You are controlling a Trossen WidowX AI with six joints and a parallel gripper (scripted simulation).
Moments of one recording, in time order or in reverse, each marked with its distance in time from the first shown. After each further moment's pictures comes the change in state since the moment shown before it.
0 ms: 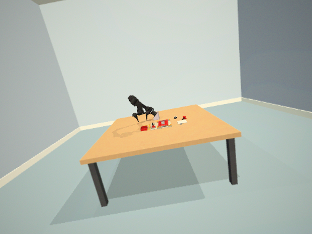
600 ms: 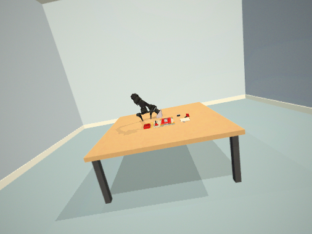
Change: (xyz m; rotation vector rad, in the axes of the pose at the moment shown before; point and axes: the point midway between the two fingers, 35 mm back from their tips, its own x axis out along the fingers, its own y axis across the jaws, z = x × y) arm 0.014 0.010 0.004 0.011 -0.096 0.072
